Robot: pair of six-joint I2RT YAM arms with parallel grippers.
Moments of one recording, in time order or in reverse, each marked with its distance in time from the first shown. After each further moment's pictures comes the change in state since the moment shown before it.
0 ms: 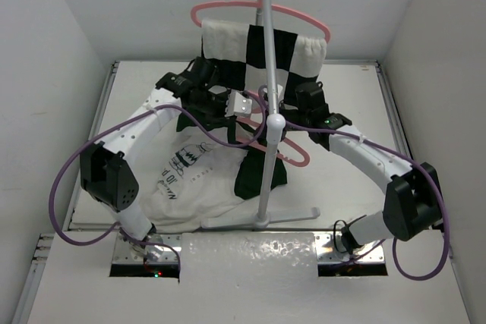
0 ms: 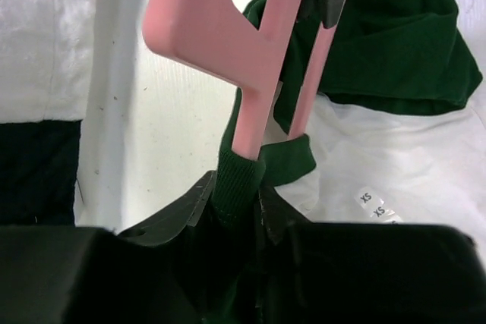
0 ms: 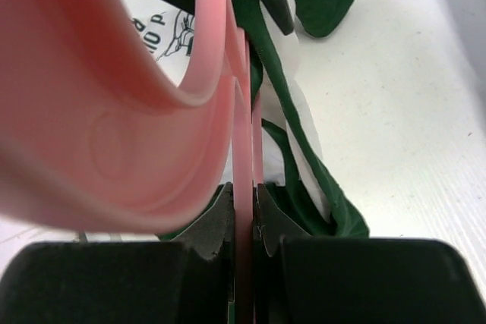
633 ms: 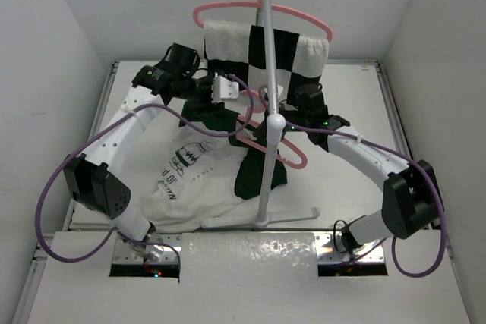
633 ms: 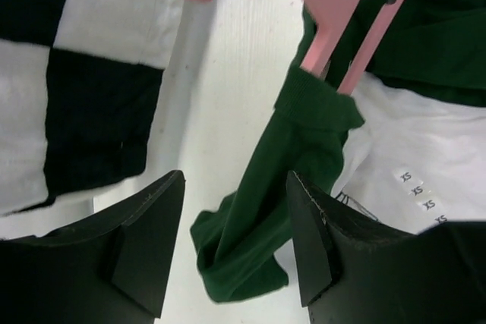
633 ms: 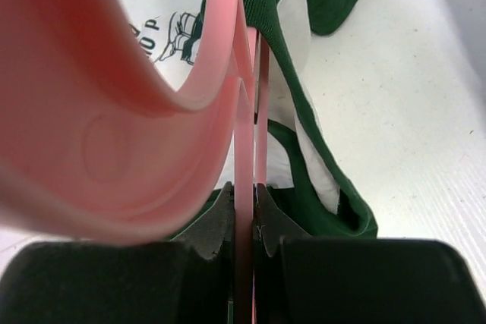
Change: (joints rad) left arm 0.082 -0.085 0.072 -0.014 -0.040 -0.011; right arm -0.011 0.019 -0.035 0.068 0.004 0.035
